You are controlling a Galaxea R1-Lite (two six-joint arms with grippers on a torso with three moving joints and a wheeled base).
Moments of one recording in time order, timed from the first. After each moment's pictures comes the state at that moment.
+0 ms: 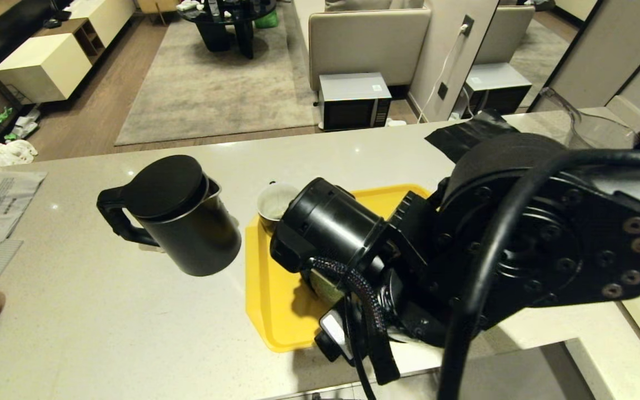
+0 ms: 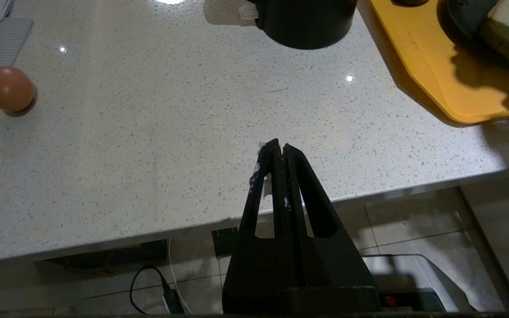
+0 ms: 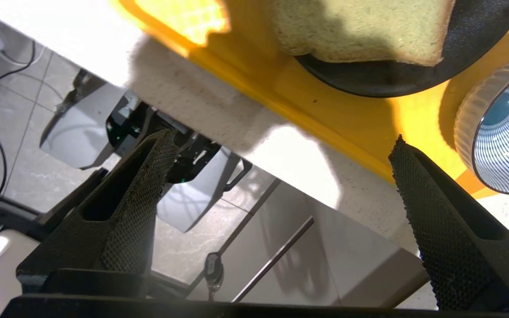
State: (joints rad) left arm 0.00 0.00 0.00 0.00 0.00 0.02; right arm 1.05 2.03 -1.86 0.95 -0.47 0.24
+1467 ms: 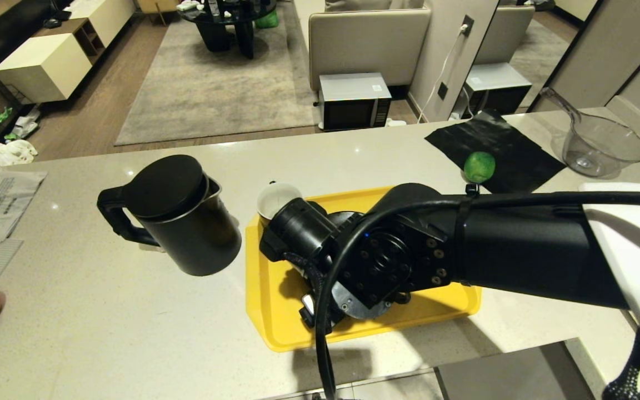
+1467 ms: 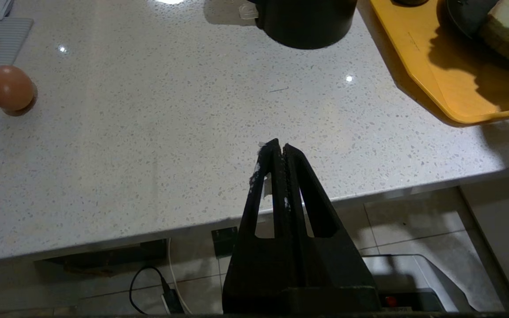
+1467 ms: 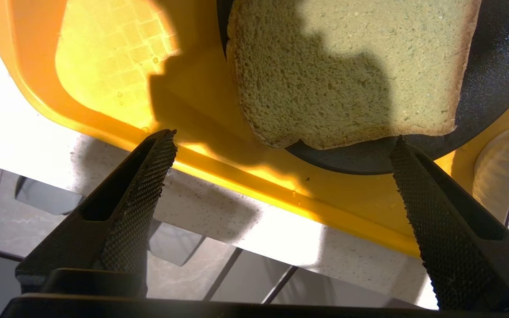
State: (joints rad) left arm 0.00 0.00 0.00 0.00 0.00 0.02; right arm 0.96 2.23 -1.96 0.82 -0.52 0.23
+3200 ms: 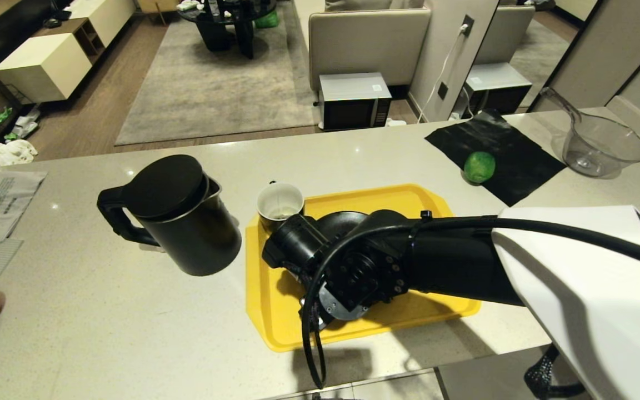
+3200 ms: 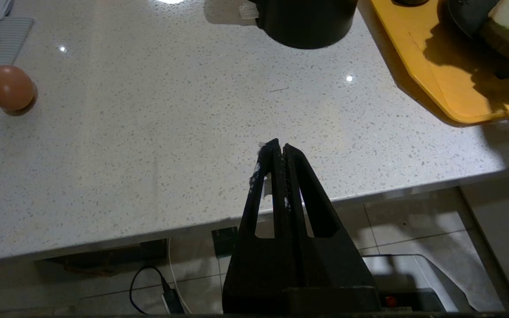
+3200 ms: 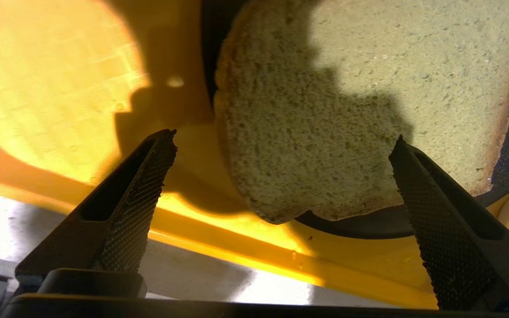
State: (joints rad) left arm 0.00 0.00 0.00 0.00 0.00 0.02; right arm 0.92 2.33 -1.96 0.70 -0.54 0.15
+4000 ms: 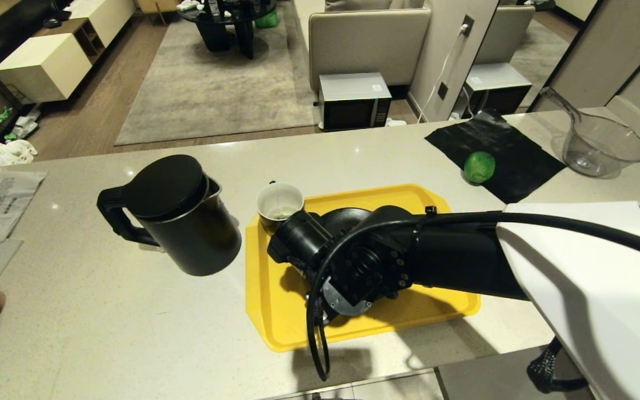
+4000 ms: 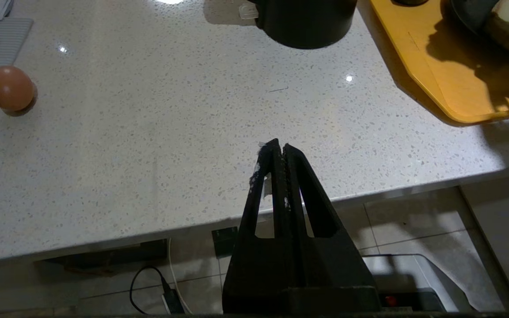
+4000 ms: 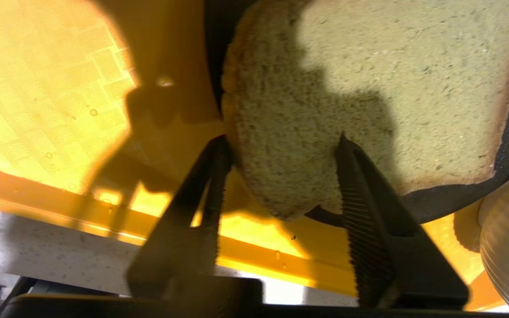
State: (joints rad) left arm 0.00 0.00 0.00 0.00 0.00 0.02; right arm 0.90 2.32 -1.96 0.70 -0.56 0.15
